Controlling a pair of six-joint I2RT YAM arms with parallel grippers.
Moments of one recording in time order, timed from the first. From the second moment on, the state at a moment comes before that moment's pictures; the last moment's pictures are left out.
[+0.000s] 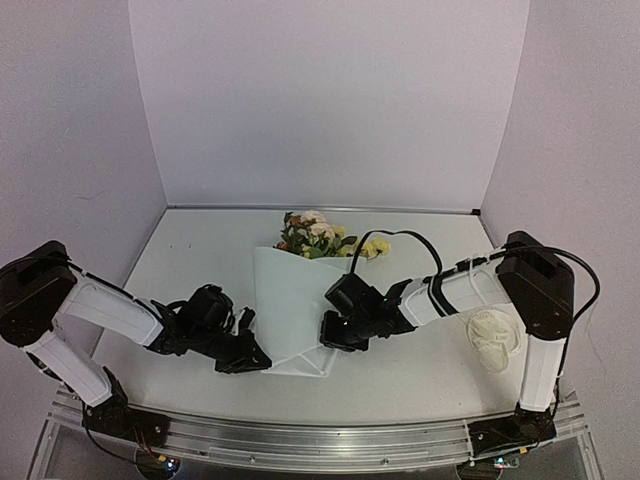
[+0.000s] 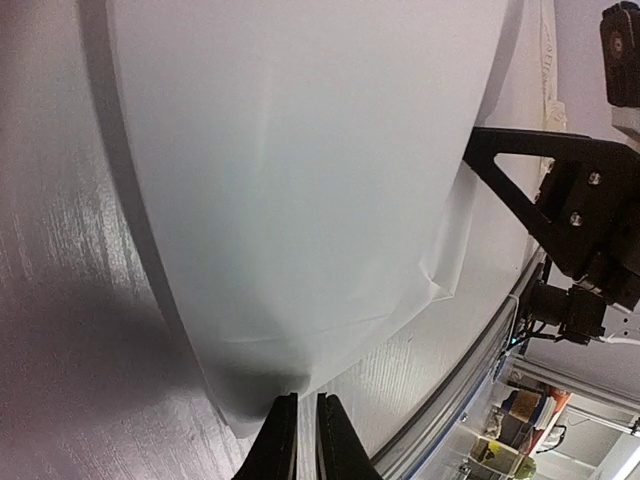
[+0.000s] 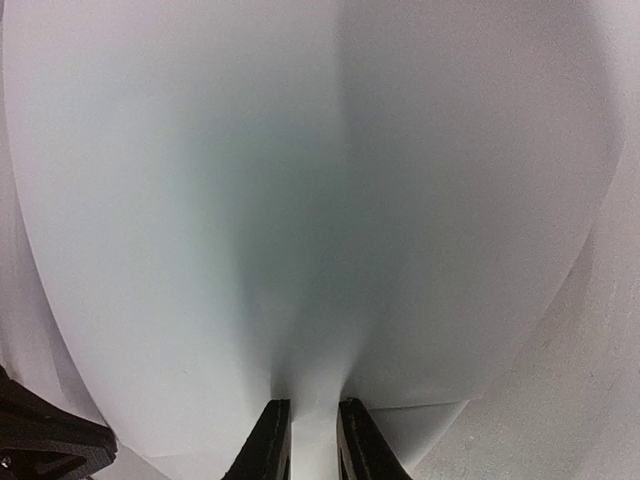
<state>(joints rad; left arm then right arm) -0.85 1.51 0.48 0.19 0.43 -1.00 1.00 1.96 1.12 -0.14 0.03 1.02</state>
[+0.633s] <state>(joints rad) -0.70 1.62 0.45 0.35 0.54 -1.11 1.00 1.96 1.12 -0.14 0.03 1.01</state>
